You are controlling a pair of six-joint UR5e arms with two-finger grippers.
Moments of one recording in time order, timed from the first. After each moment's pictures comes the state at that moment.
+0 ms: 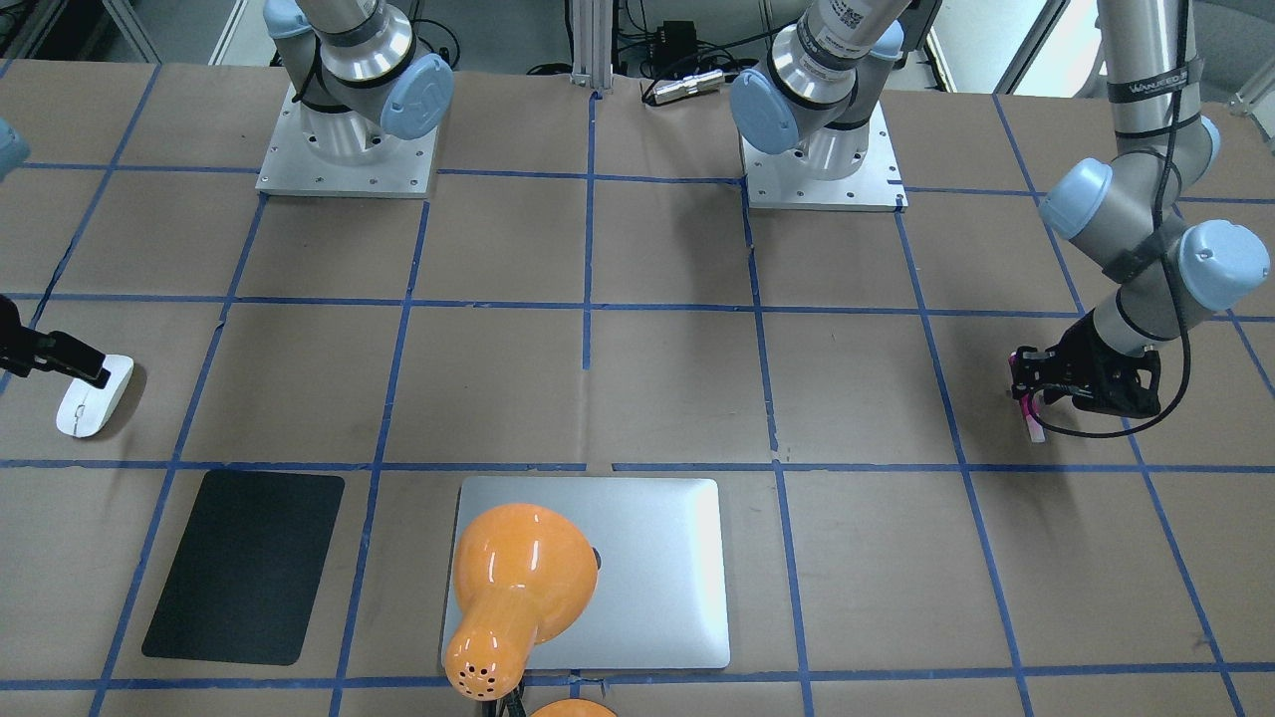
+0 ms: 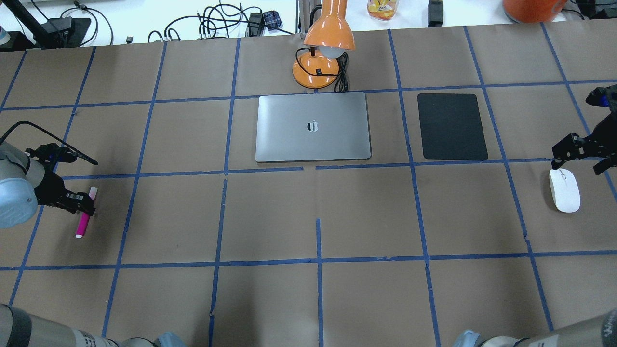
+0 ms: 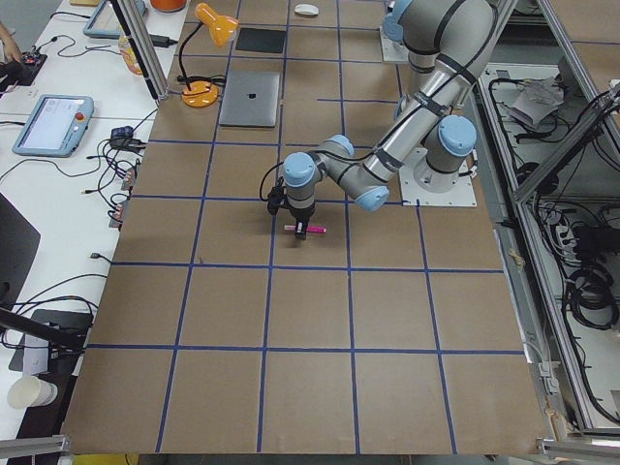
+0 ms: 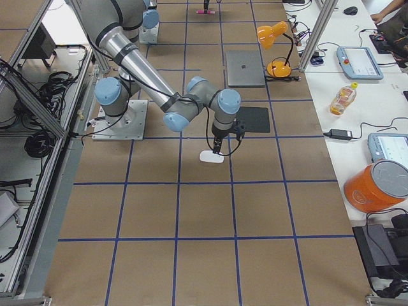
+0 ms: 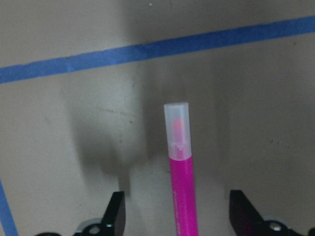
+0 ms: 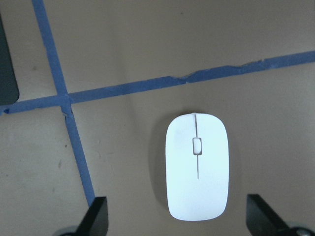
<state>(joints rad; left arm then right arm) -0.87 -1.90 -2.07 -0.80 1.60 0.85 0.92 -1.31 1.89 -2.07 -1.59 -0.48</state>
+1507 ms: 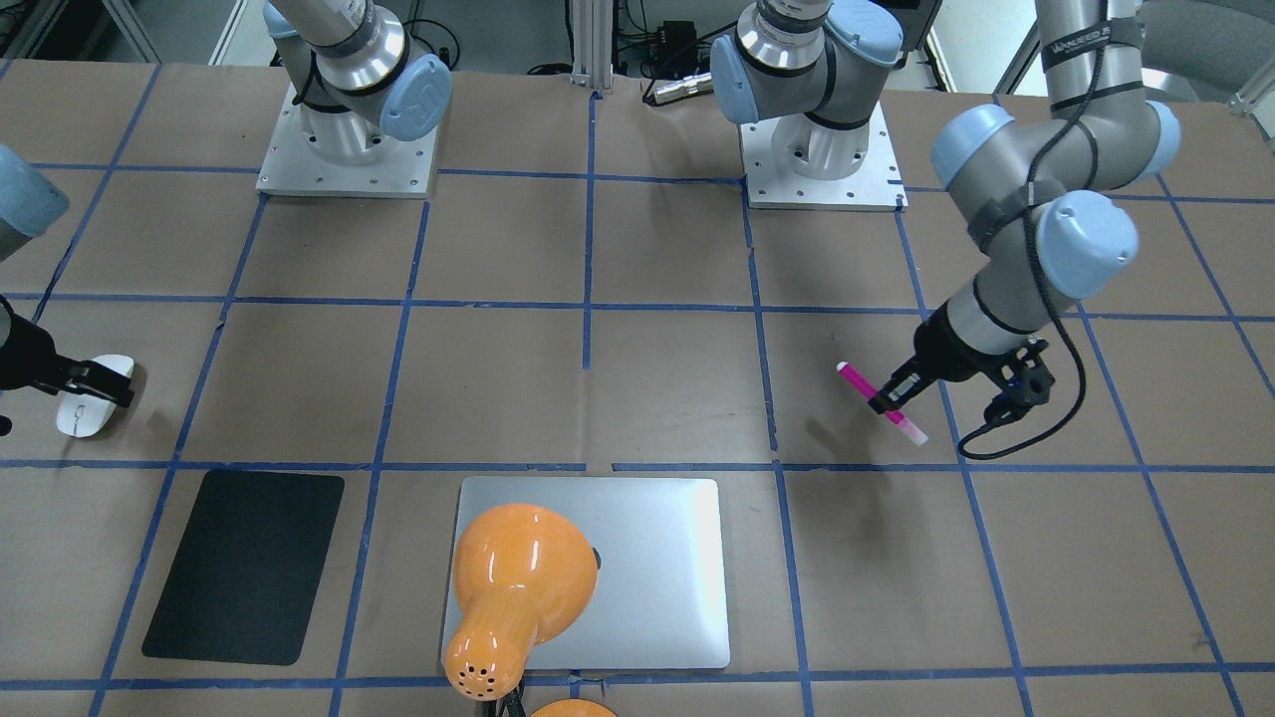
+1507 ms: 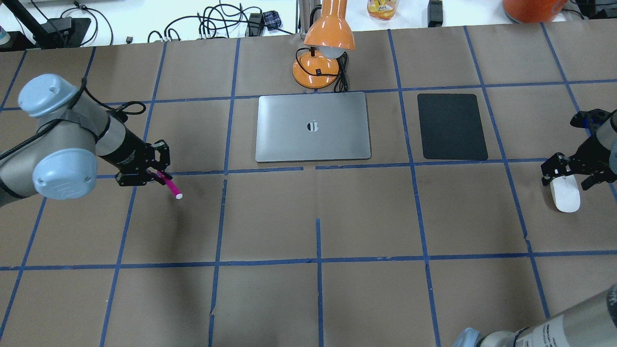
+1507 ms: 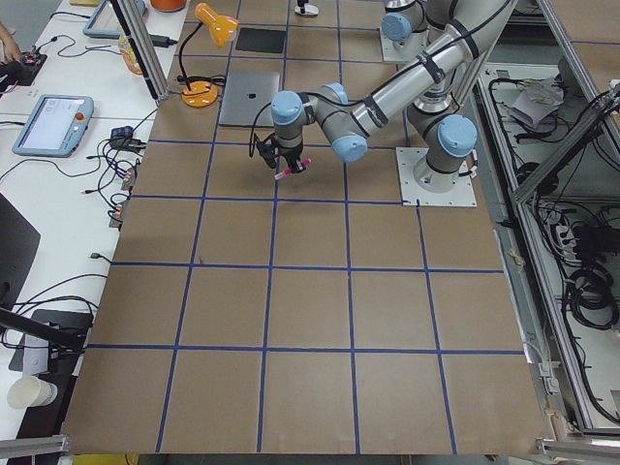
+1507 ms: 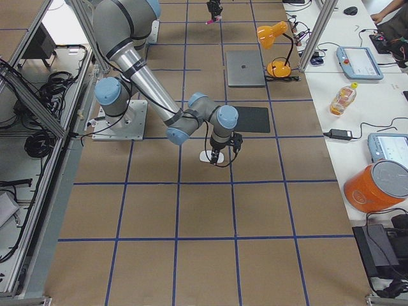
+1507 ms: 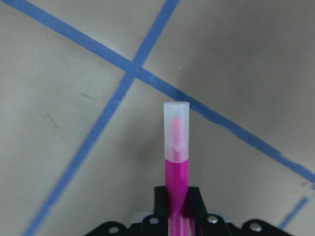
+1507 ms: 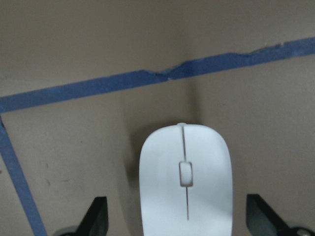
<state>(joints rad) -1.34 -1.75 -2.02 -0.99 1.43 -0.53 0.91 -1.20 1.95 -2.21 -1.64 -0.48</state>
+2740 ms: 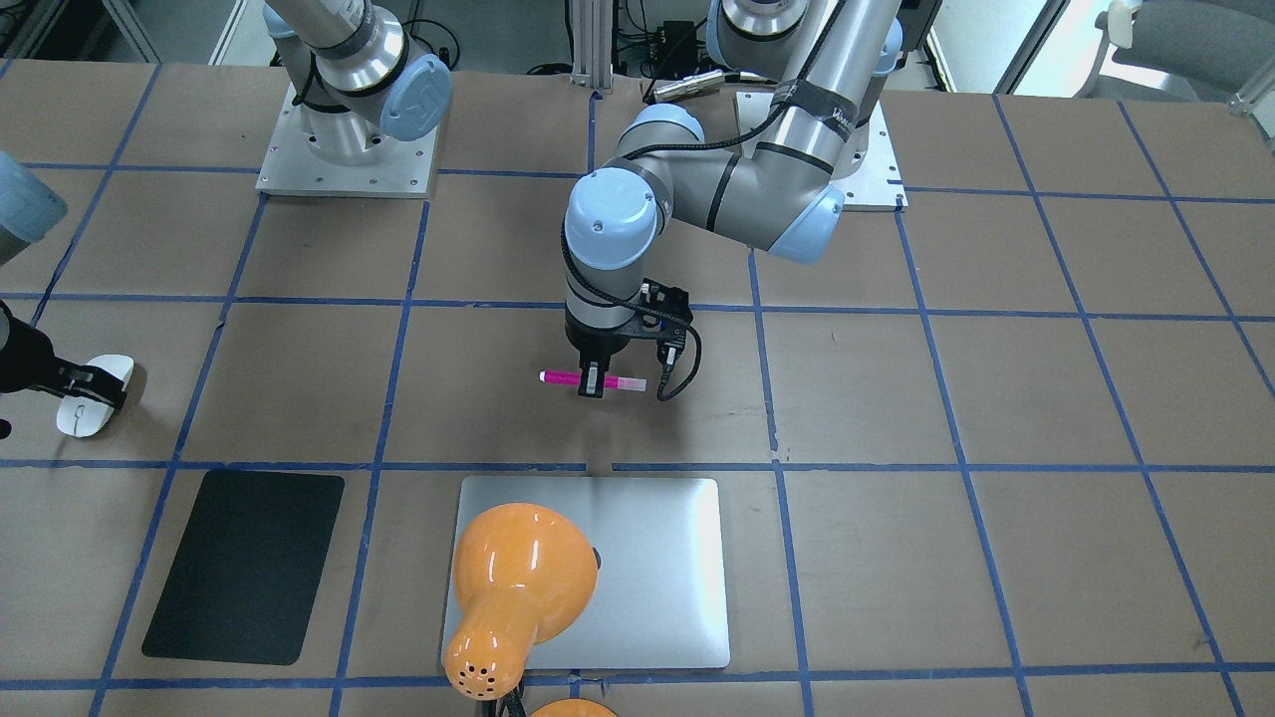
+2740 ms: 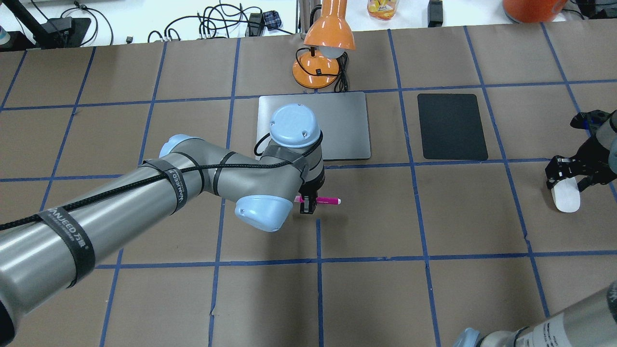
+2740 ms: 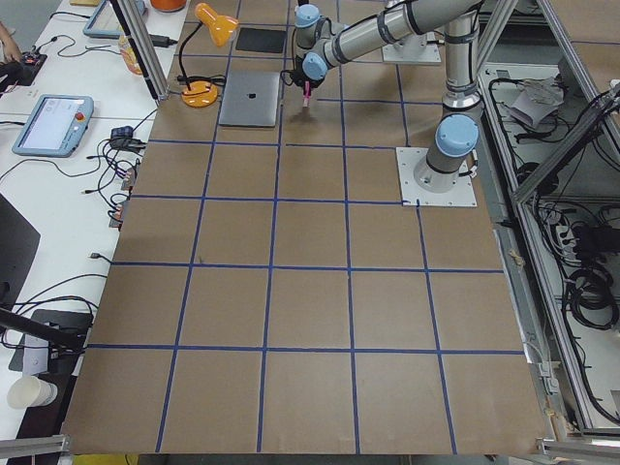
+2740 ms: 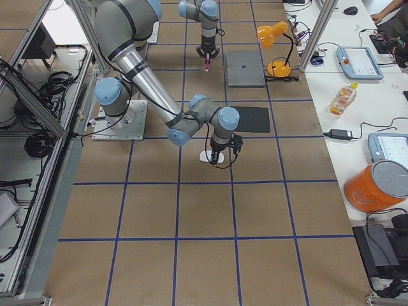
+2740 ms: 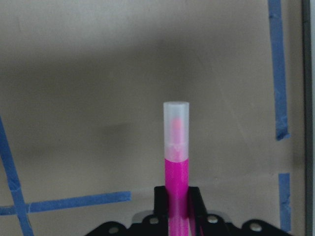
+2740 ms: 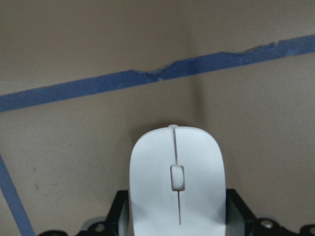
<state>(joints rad) -2.00 -1.98 -1.88 -0.87 1.52 -1.89 0.91 -1.19 1.94 -2.21 -1.65 -0.48</state>
